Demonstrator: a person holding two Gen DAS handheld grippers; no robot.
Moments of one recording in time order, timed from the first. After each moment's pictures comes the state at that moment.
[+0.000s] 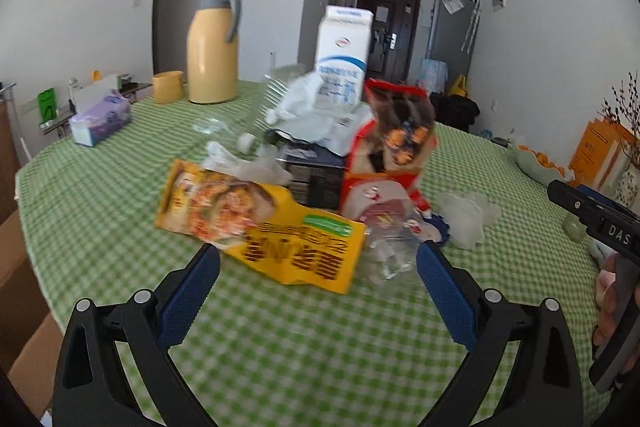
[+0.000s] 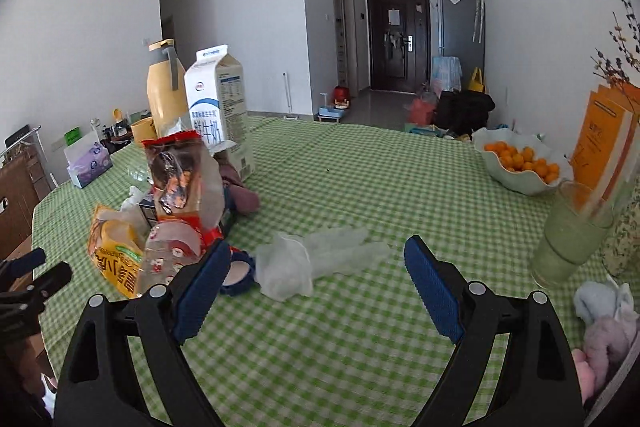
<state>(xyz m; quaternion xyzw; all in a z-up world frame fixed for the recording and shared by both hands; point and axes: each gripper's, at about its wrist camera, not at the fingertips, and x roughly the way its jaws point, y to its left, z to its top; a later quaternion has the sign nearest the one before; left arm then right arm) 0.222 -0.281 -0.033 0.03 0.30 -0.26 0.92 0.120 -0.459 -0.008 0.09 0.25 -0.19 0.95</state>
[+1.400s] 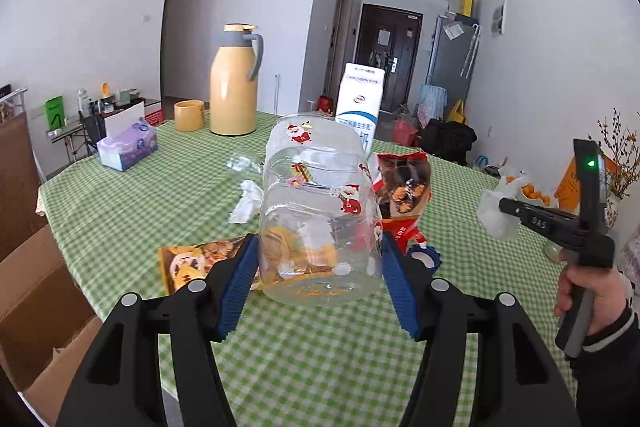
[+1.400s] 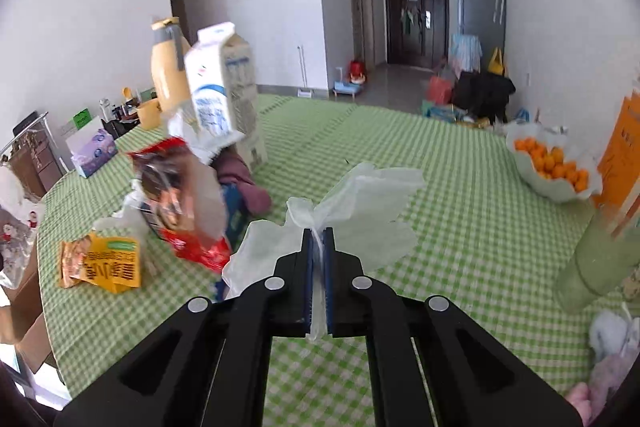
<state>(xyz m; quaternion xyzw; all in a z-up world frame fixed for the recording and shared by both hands) 0.197 -0.190 0.039 0.00 0.26 -0.25 0.93 0.166 -0.443 0.019 0.08 0.28 -0.15 0.94</state>
